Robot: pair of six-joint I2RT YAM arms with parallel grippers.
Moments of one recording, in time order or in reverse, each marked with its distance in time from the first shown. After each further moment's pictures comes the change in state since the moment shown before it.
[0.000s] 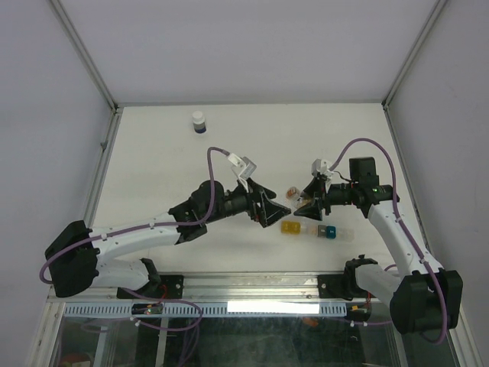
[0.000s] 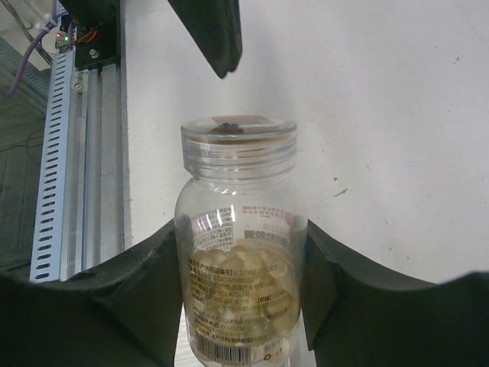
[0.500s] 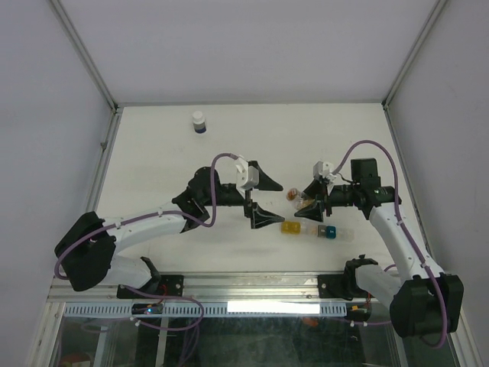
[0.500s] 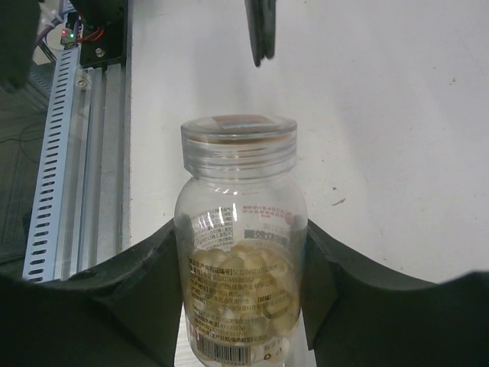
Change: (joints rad) left arm 0.152 0.046 -0.023 0.209 0.525 0.440; right arm -0.007 -0.020 0.000 -0.025 -0.033 -0.061
